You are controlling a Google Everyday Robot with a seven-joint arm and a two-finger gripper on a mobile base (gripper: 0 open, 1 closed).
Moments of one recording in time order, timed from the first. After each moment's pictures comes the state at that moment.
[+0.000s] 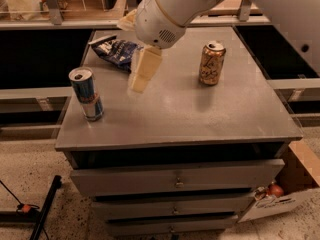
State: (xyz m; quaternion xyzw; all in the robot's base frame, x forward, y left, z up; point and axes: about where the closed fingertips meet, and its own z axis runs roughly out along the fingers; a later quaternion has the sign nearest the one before) arm 0.547 0.066 0.963 -0.75 0.56 0.15 0.32
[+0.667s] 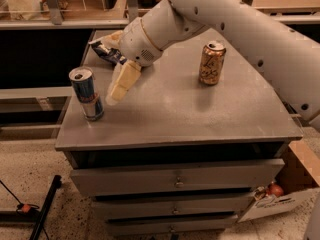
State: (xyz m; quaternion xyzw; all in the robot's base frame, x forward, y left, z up) arm 0.572 0.121 0.918 -0.72 0.53 0.26 0.36
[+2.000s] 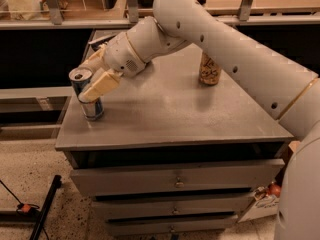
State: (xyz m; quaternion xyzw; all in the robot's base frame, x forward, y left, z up) arm 0.554 0.168 0.899 -0.71 0.50 0.37 0.35
